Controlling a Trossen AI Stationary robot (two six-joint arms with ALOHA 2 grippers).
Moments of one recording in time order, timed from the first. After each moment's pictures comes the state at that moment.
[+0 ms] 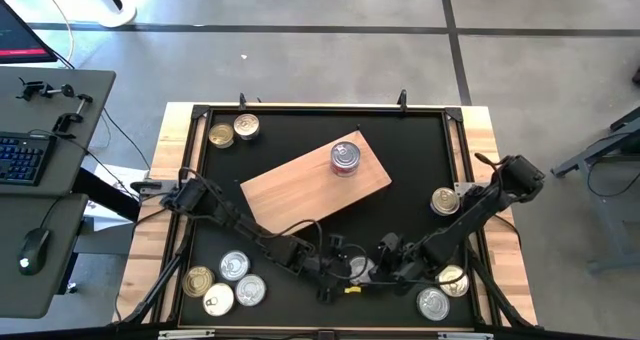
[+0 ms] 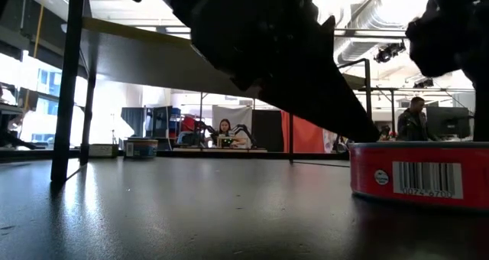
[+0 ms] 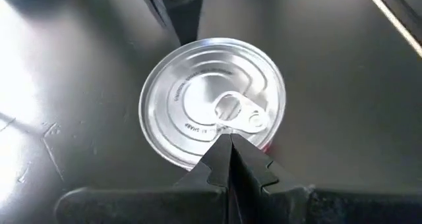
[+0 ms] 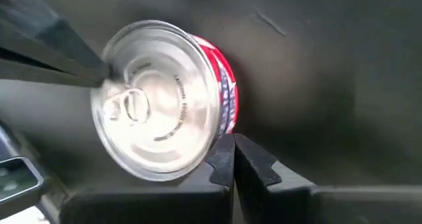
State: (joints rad) left arm -0.45 2.19 1.47 -0.05 -0.30 -0.05; right arm 0.71 1.68 0.89 -0.35 0.28 1.68
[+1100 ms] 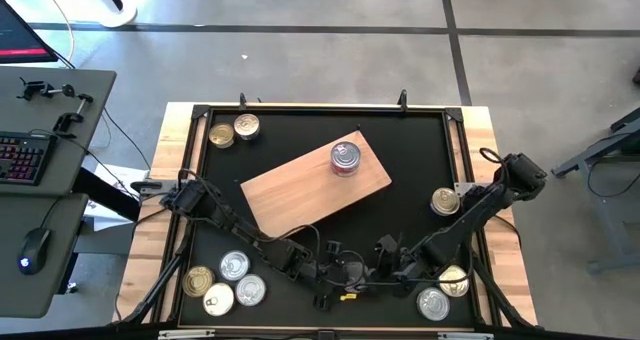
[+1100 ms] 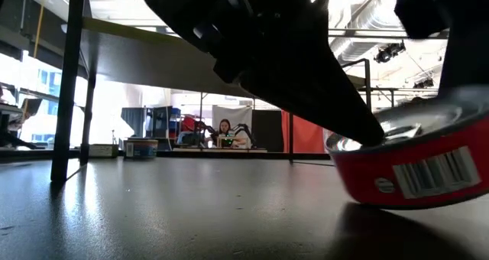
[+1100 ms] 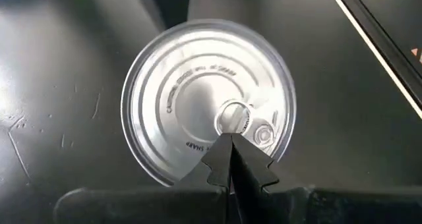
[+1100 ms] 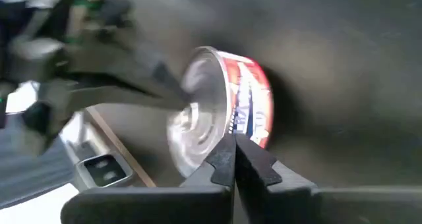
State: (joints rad) left arm -0.47 2.22 1.47 -0.05 -0.29 -0.10; right arm 0.70 1.66 0.98 -0.29 0.33 1.67
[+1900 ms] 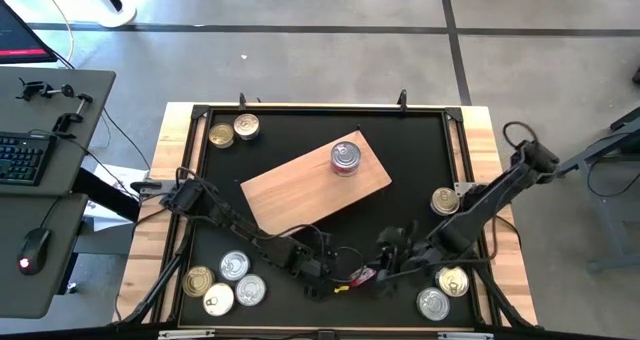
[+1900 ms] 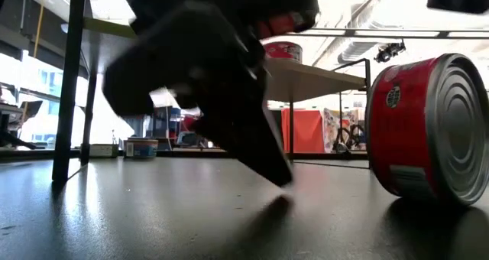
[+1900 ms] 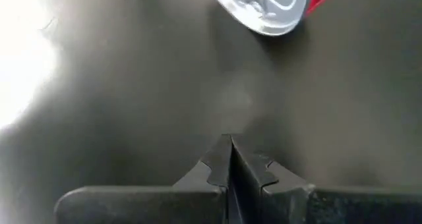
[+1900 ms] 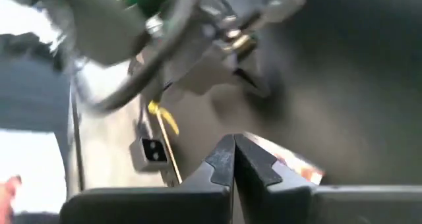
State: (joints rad) left arm -0.47 2.16 1.46 -0.35 -0.34 -0.17; right arm 0.69 1.46 1.08 -0.41 0.39 1.14
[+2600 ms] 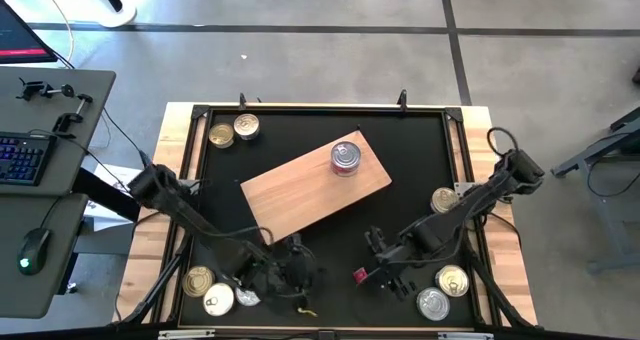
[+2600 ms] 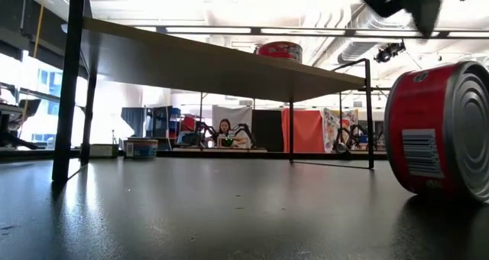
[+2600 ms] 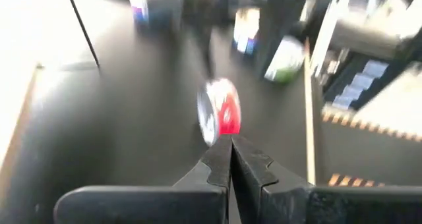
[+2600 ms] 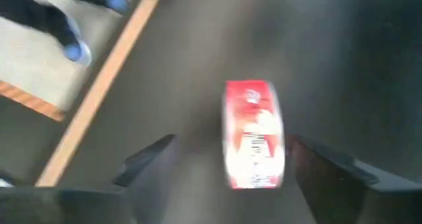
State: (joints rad) left arm -0.66 1.83 1.46 -0.35 -0.68 -0.66; right arm 0.57 1.66 1.26 -0.74 -0.01 0.07
